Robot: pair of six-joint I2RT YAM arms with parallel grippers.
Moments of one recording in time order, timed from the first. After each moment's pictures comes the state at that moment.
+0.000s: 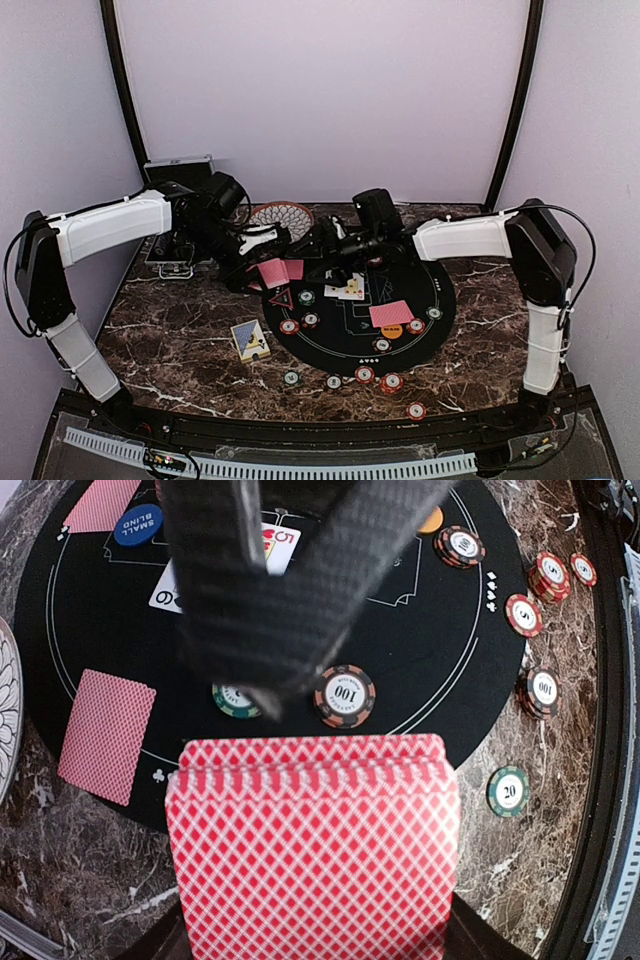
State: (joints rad) left arm -0.59 1.66 1.38 -0.87 0.39 0.62; right arm 0.75 1.99 1.39 0.07 -0.78 1.01
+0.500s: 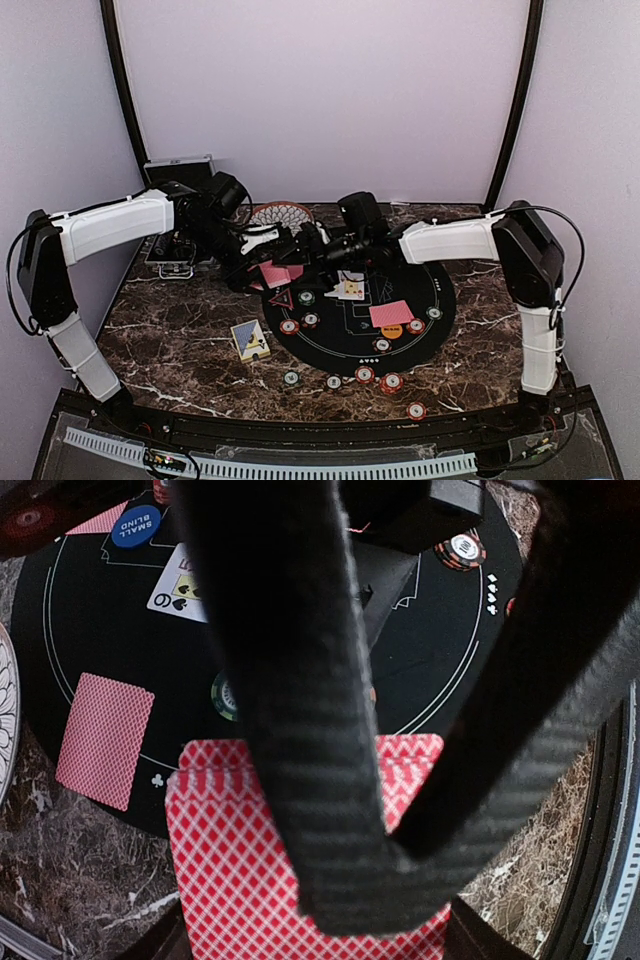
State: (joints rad) left arm -0.59 1.68 1.39 -0.87 0.39 0.62; right arm 0.80 2.06 1.46 0.08 -0.83 1.02
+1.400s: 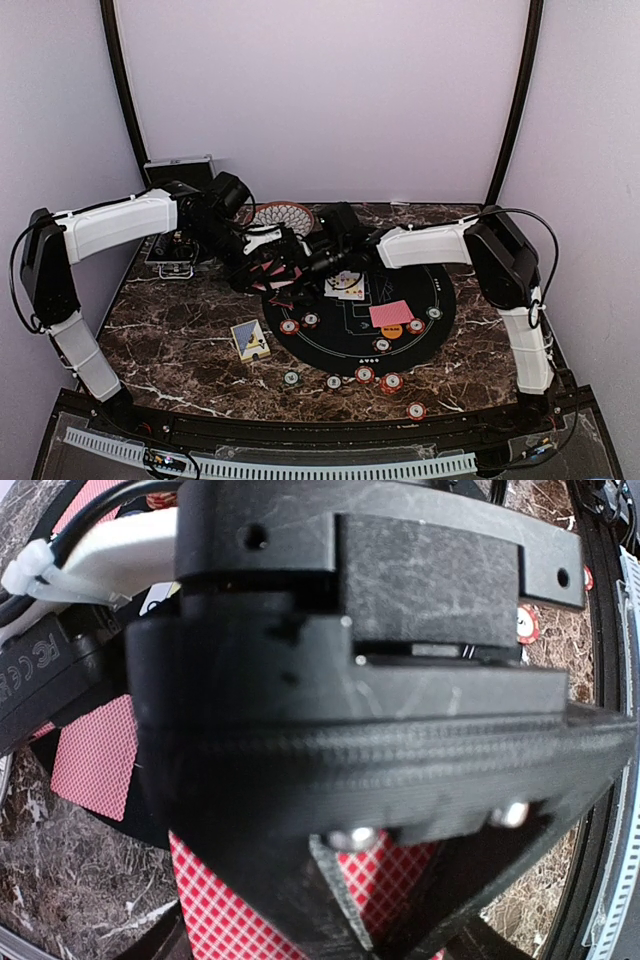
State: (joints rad) left arm -0.59 1.69 1.41 -0.87 0.40 0.62; right arm 0.84 2.21 1.62 -0.01 -0.92 0.96
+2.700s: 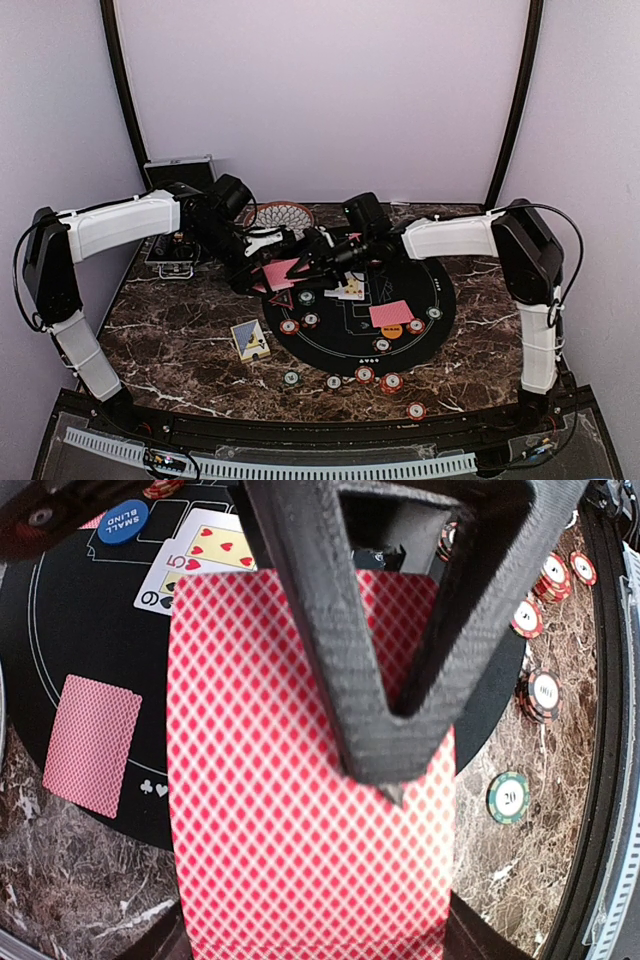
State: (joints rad) left arm -0.59 1.71 1.41 -0.88 0.40 0.62; right arm 0.76 2.08 1.48 -0.06 -0.94 0.89
